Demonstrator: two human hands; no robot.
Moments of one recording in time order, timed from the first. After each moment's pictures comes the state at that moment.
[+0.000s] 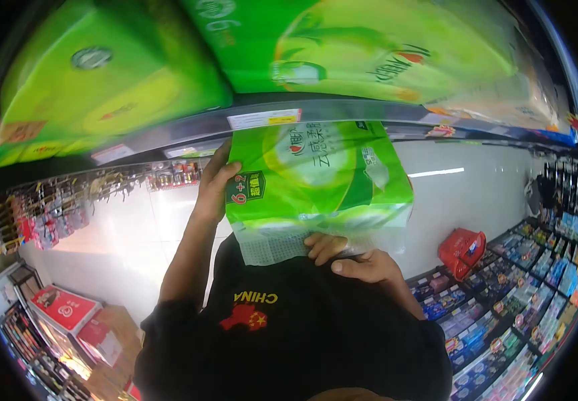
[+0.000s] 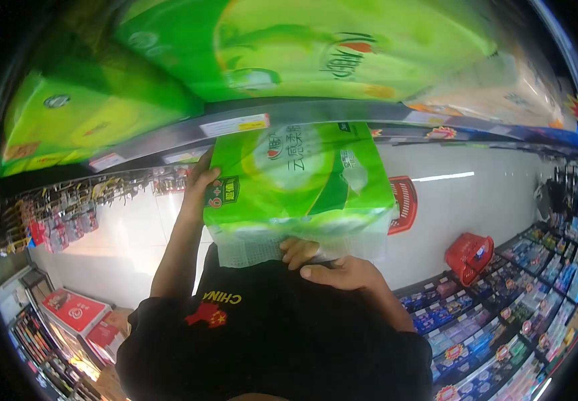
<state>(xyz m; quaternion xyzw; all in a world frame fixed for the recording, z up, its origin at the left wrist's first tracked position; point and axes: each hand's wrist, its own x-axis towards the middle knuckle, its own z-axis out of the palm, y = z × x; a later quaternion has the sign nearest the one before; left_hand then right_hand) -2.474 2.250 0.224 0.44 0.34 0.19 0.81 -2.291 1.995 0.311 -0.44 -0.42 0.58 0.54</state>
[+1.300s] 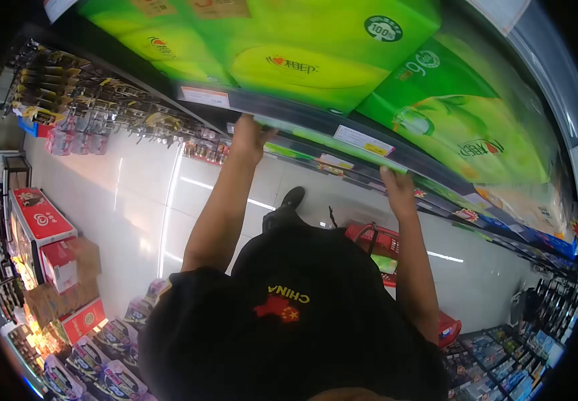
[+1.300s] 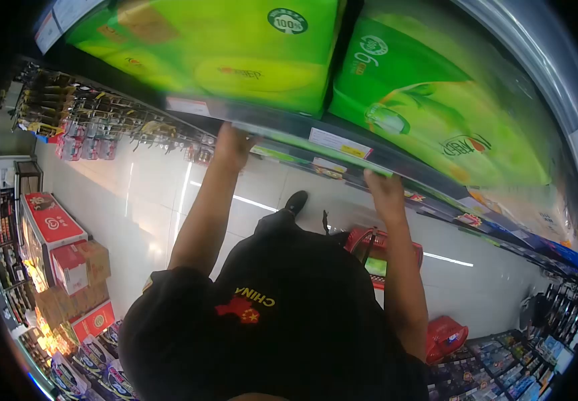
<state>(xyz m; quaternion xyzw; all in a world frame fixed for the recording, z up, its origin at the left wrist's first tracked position) -2.506 2.343 0.182 0.35 0.47 0.40 0.70 -2.204 2.123 0.203 -0.74 -0.43 0.33 0.40</state>
